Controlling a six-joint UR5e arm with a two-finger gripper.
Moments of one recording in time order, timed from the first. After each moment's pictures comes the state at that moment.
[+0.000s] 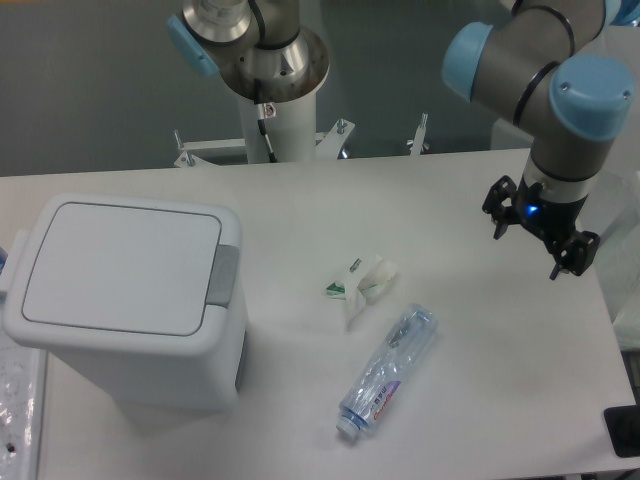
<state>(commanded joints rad) 2.75 -1.98 -1.37 -1.25 1.57 1.59</state>
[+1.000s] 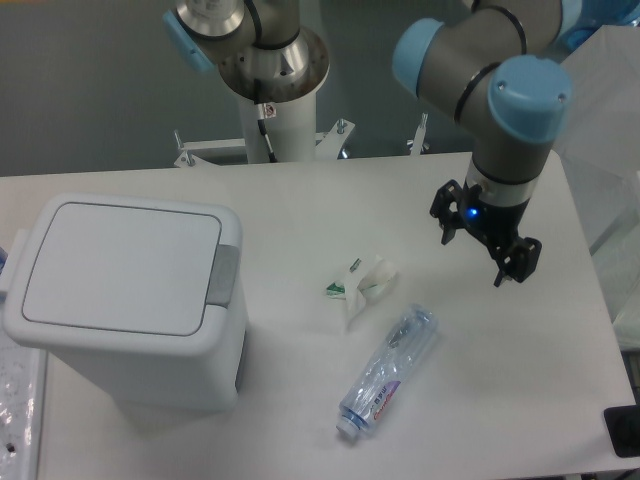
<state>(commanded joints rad) 2.69 -1.88 -1.46 -1.24 1.51 1.46</state>
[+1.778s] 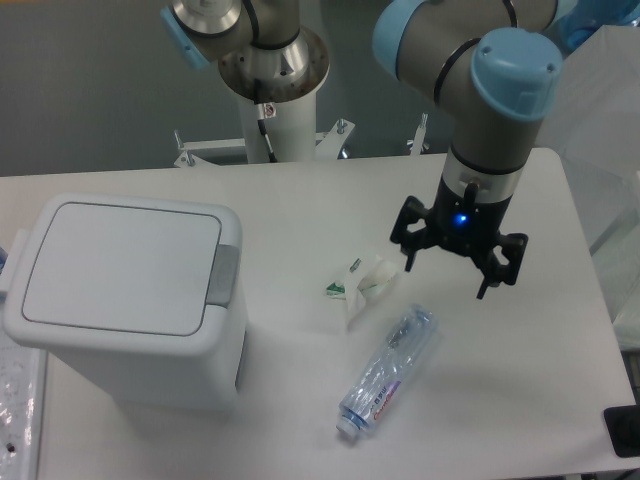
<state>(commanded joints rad) 2.61 -1.93 -1.29 -1.36 1.33 0.95</state>
